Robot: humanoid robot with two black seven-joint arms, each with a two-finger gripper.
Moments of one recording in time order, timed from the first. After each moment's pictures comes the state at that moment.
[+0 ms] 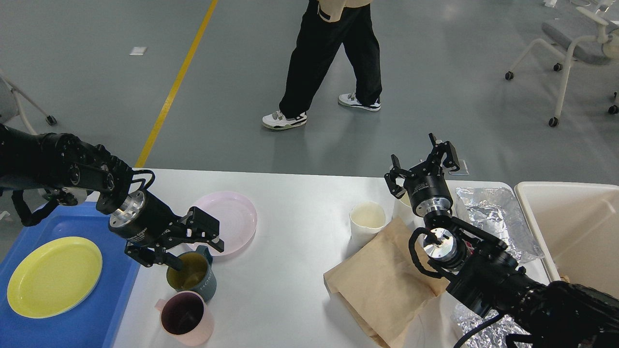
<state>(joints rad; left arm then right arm) -1.77 0.26 1.45 -1.23 -0.04 -0.69 -0.50 0.72 -0.02 0.47 0.46 0.33 0.26 0.60</state>
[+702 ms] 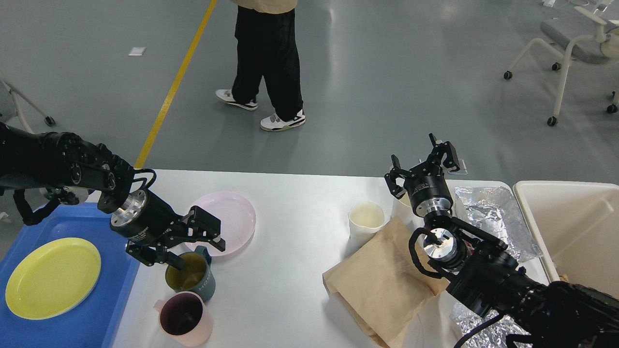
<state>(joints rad) -1.77 0.26 1.45 -1.23 -0.04 -0.69 -0.50 0.72 -0.02 0.47 0.46 0.33 0.26 0.60</state>
